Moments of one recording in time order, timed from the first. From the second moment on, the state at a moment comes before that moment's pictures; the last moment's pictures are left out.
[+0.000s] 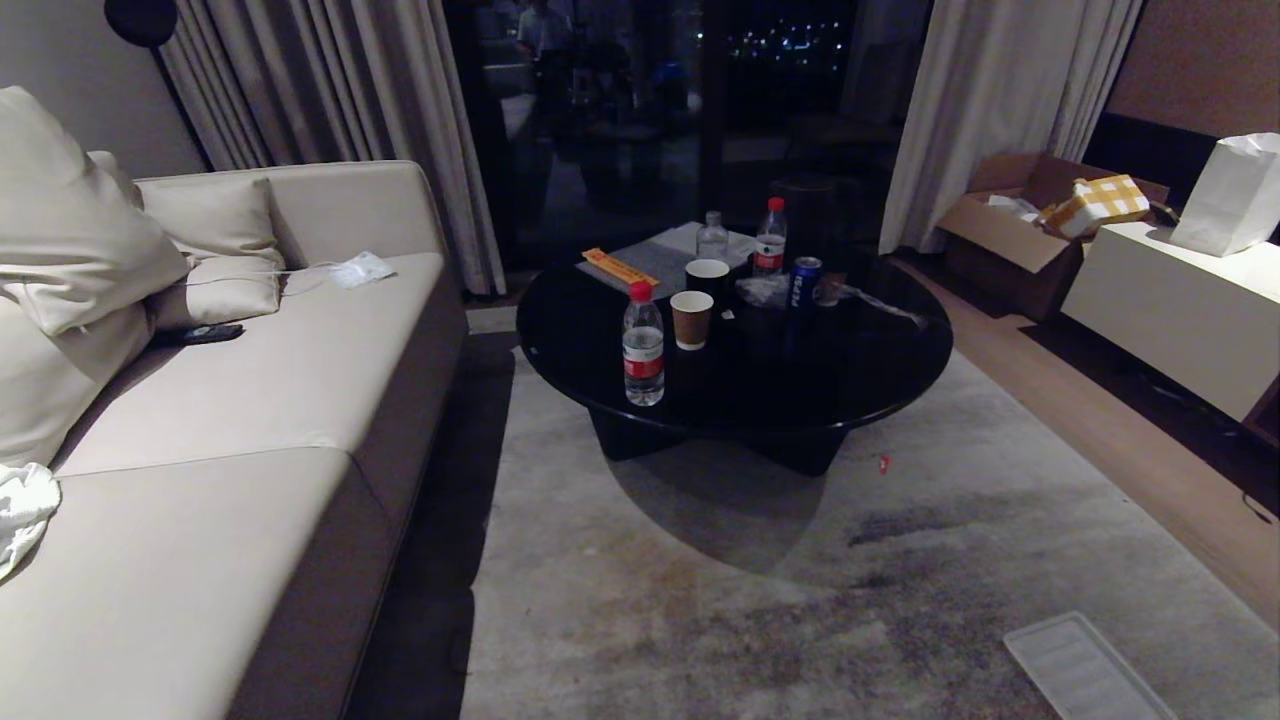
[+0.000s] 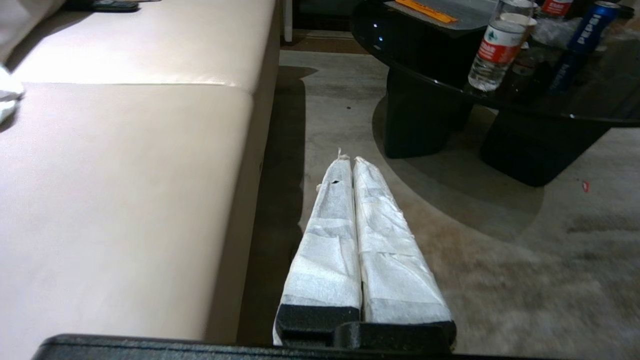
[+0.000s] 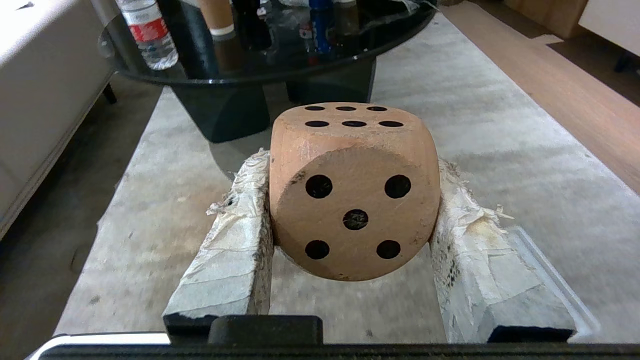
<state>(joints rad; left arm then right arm) -0.01 0.00 0.00 0.00 0.05 -0.06 0.01 0.00 0.00 0.00 -0.01 0.04</state>
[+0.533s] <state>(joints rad) -0.01 0.00 0.00 0.00 0.05 -0.06 0.01 0.00 0.00 0.00 -0.01 0.04</state>
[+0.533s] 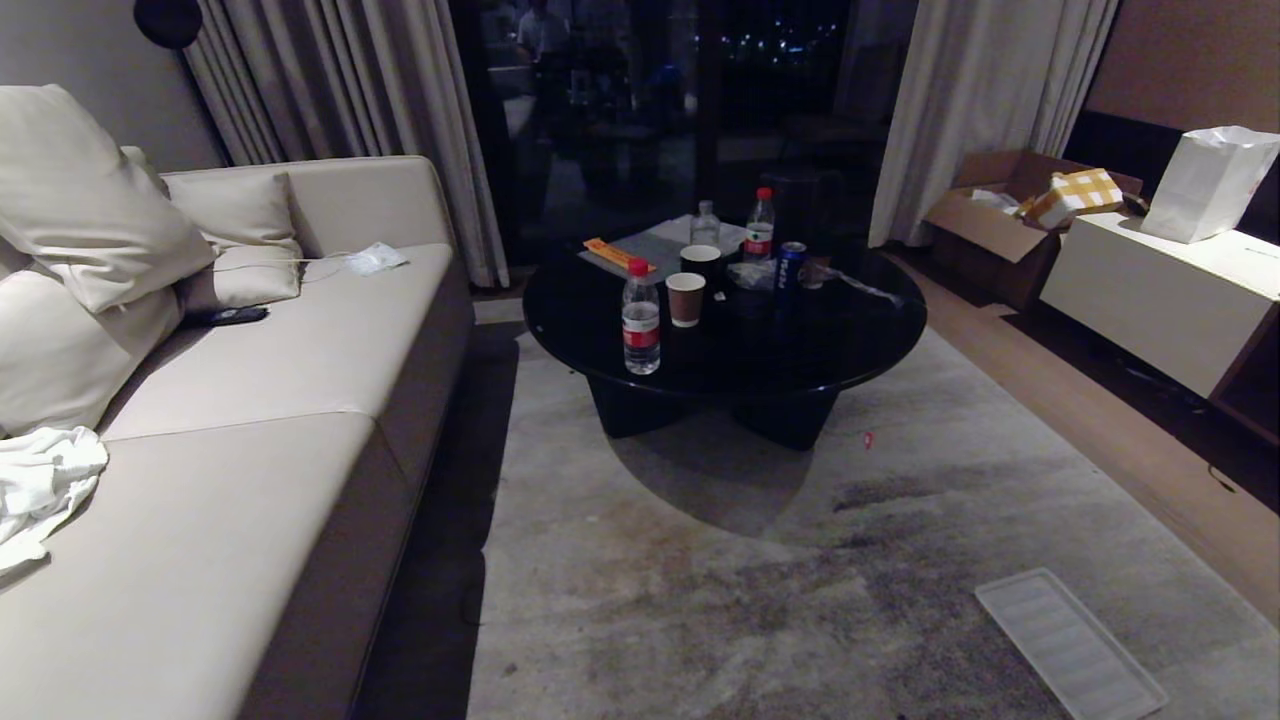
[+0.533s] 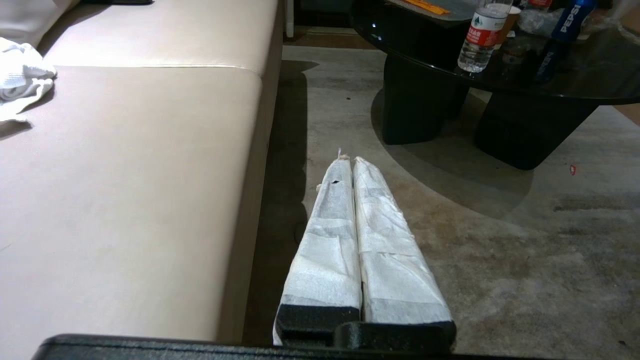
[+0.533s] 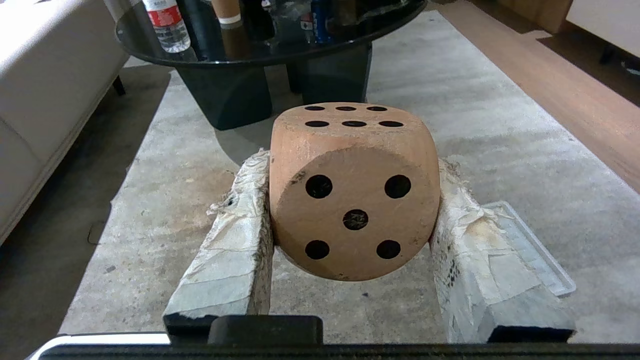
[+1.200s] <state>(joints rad) -0.01 0.00 0.00 0.00 0.05 -0.05 0.01 0.00 0.00 0.00 -0.01 0.04</state>
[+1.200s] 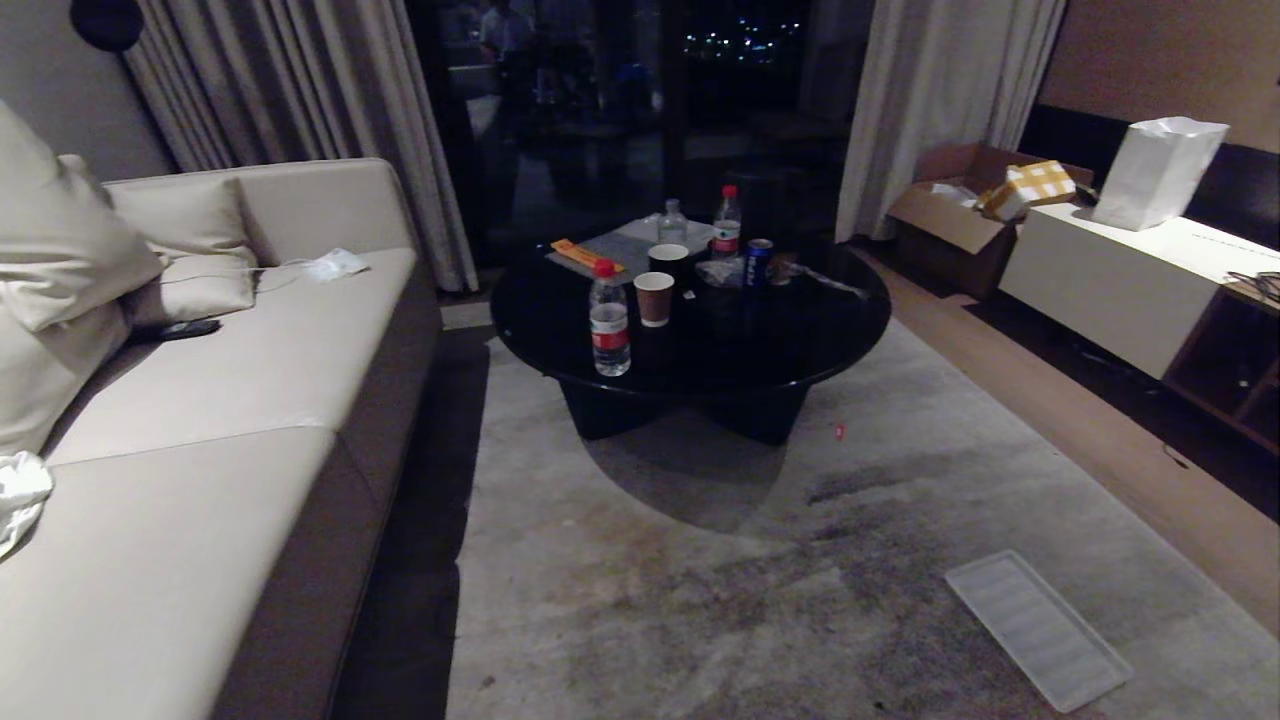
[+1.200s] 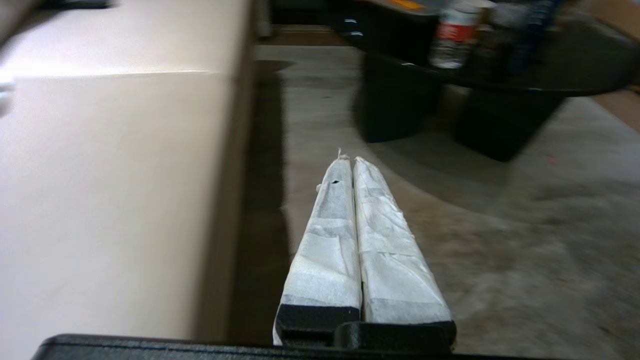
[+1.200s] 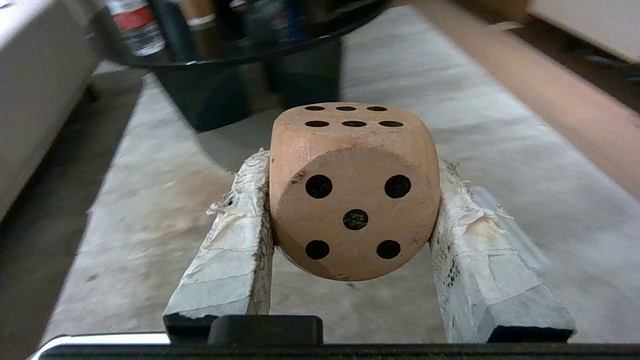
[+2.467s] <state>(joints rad) -0.01 0.00 0.00 0.00 0.05 -0.05 0.01 0.00 0.00 0.00 -0.01 0.04</state>
